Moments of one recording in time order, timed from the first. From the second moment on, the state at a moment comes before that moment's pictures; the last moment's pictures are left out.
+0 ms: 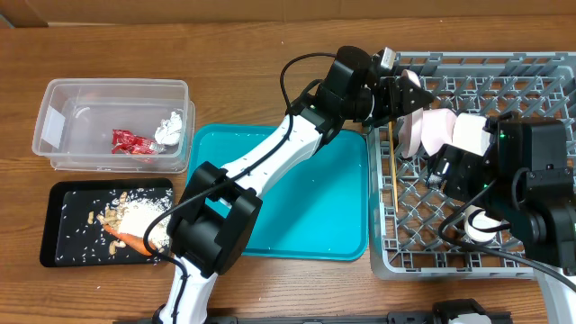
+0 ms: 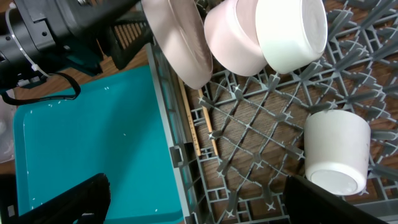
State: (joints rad) left arm -0.67 2.15 1.68 0.06 0.69 -1.07; right arm 0.10 1.07 1.39 -1.33 -0.02 0.44
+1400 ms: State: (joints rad) left arm -0.39 1.20 1.68 -1.31 -0.13 -0.44; right arm 0.26 1.01 1.39 -1.13 -0.30 0.33
